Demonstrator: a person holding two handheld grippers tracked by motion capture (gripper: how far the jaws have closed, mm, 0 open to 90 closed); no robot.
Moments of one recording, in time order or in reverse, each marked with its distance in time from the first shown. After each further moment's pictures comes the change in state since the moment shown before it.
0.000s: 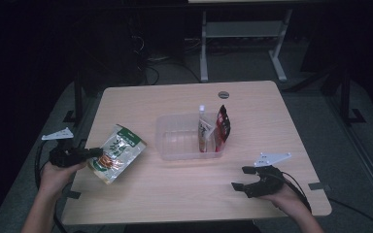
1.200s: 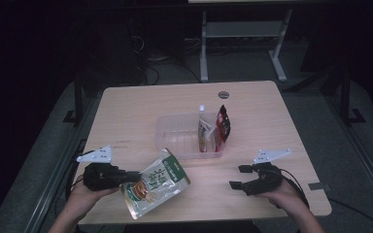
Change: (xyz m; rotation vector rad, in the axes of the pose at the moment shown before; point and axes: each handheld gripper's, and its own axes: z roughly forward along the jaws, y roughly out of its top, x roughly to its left) left arm -0.122 0.008 0.049 0.074 -0.309 0.264; right arm -0.002 0.008 0.001 -0.028 0.087 0.029
